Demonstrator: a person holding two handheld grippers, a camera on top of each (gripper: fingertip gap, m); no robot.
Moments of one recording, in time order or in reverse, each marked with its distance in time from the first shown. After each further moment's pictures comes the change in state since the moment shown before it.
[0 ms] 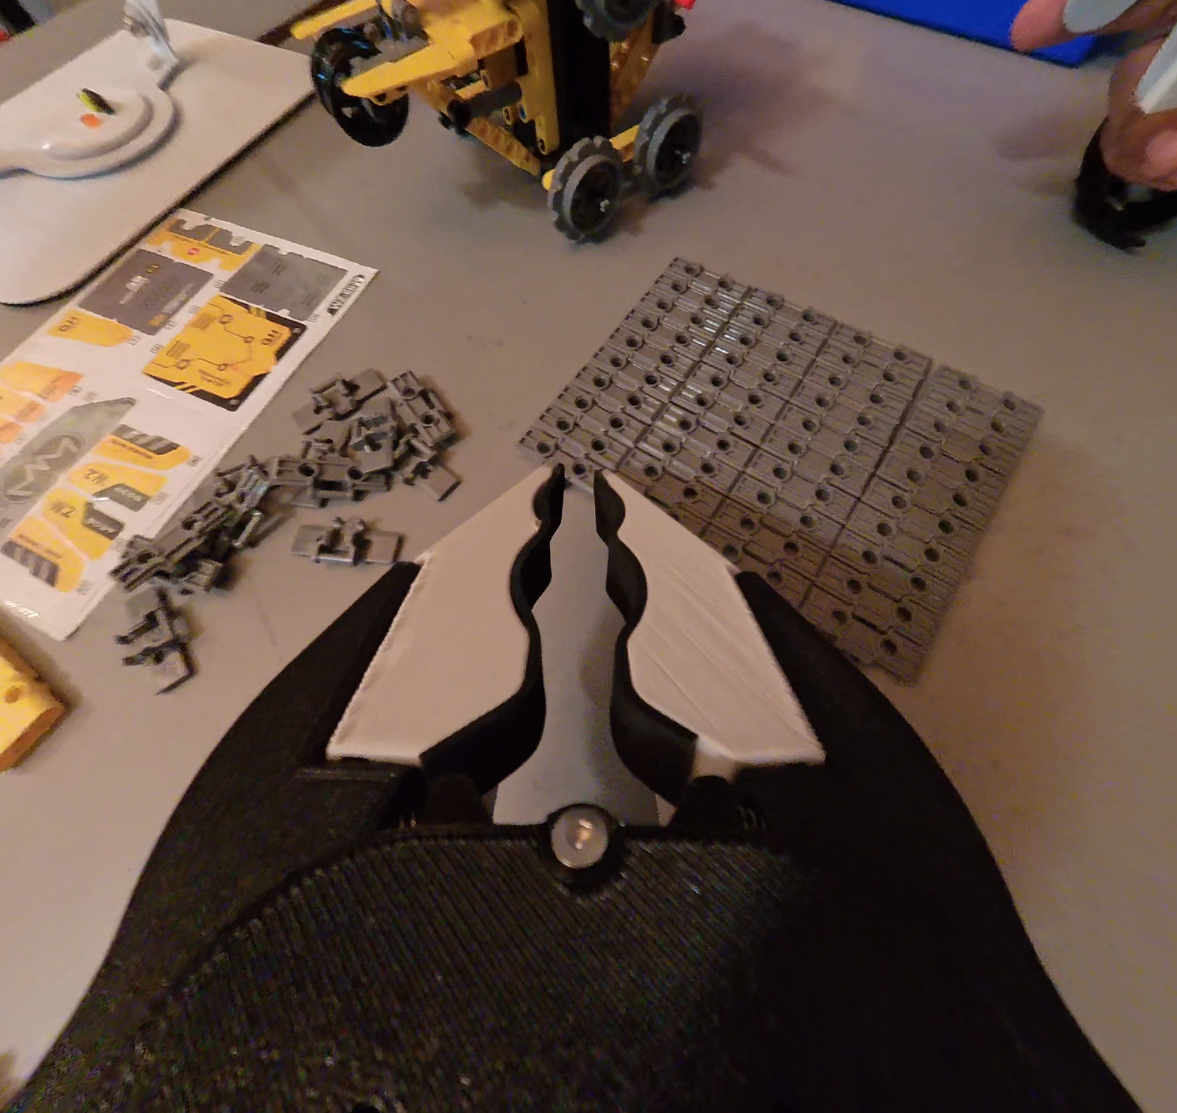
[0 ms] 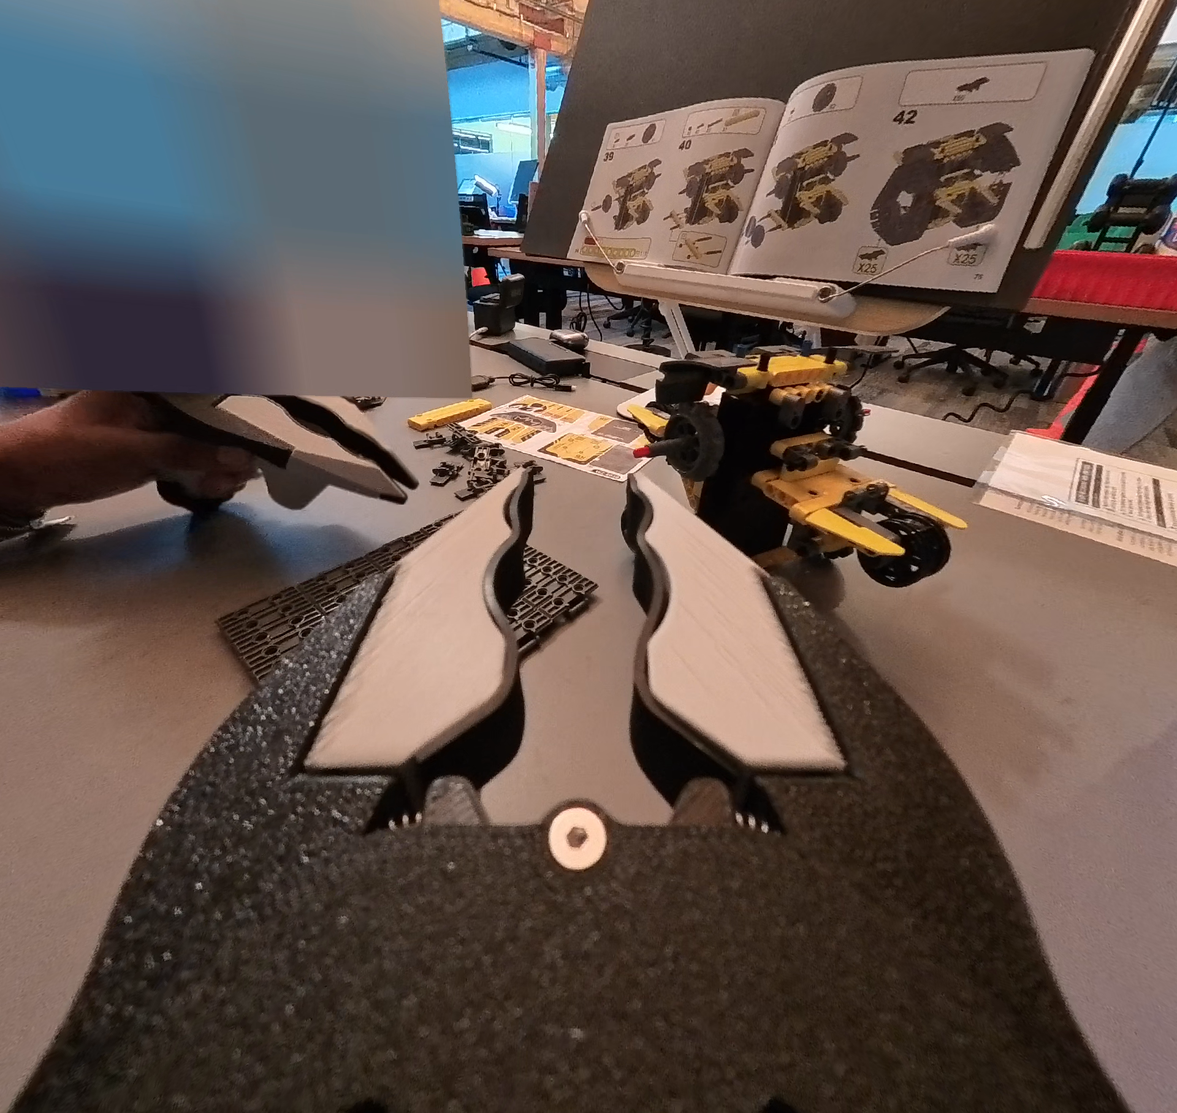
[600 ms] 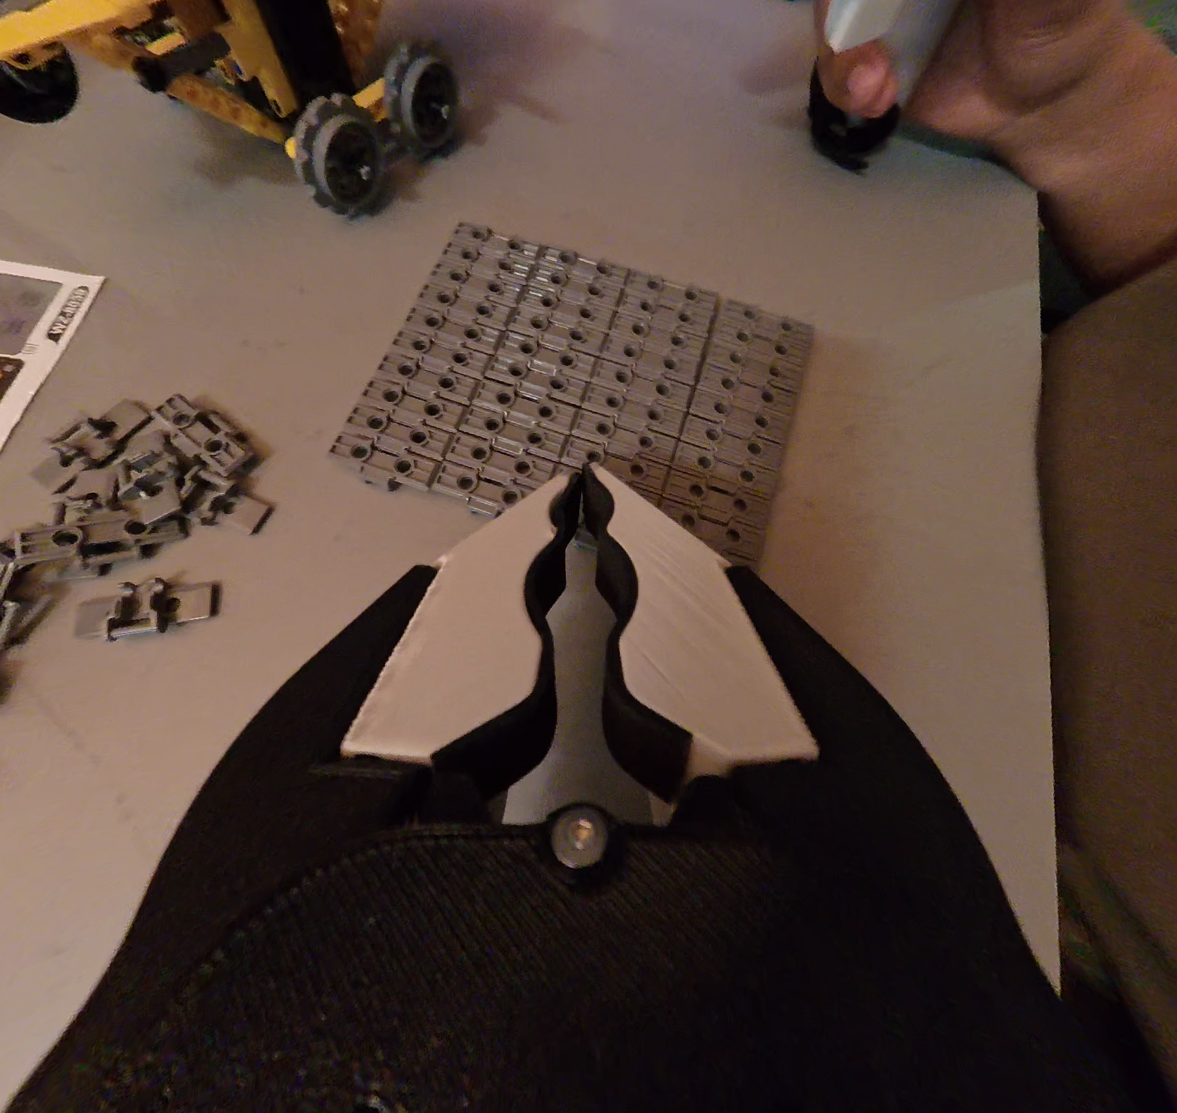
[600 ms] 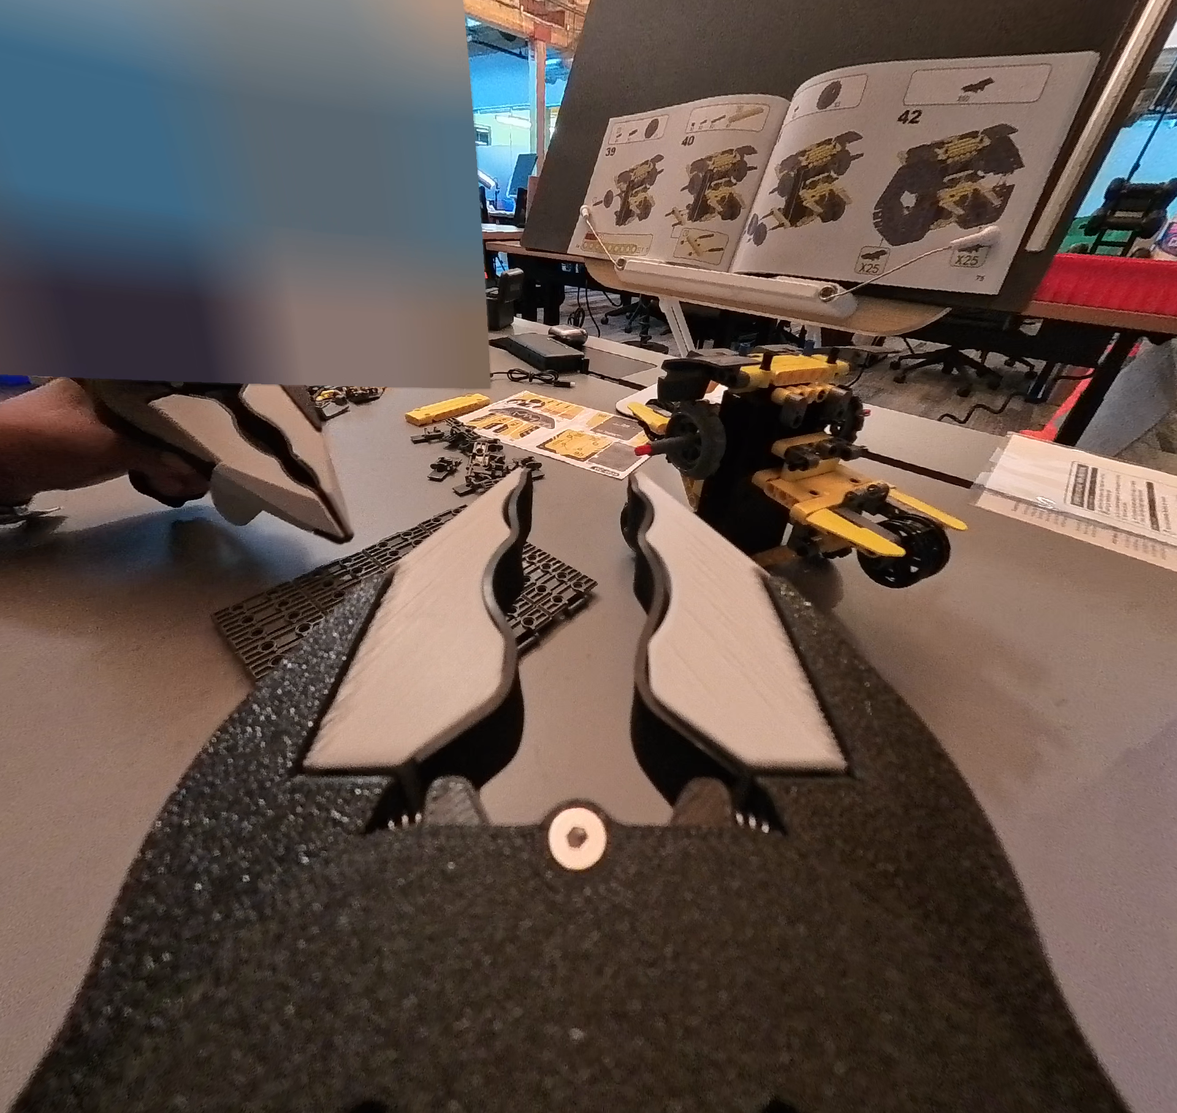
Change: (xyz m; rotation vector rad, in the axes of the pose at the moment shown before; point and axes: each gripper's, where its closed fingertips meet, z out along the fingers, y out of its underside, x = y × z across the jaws) left arm 0.054 0.009 -0.010 -0.066 0.306 0.078; right arm -0.001 0.001 0.001 -0.007 0.002 -0.014
